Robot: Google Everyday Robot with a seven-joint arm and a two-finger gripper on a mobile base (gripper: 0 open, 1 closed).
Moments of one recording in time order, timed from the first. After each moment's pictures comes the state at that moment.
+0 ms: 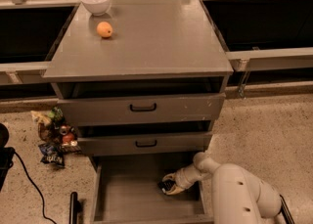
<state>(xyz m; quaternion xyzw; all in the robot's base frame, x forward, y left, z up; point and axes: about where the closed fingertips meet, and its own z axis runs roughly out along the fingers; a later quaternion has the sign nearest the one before) 0.569 -0.072 0.123 -0.74 0.56 0.27 0.26</state>
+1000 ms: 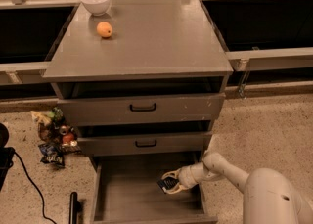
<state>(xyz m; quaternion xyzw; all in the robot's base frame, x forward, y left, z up) 0.546 -0.066 0.218 -0.77 0.45 0.26 0.37</state>
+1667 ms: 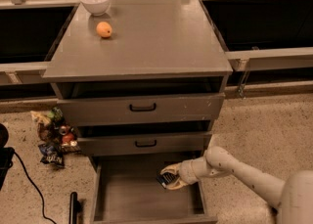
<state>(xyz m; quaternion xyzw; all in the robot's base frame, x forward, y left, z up) 0.539 -0.059 0.311 -0.81 0.38 0.18 0.40</state>
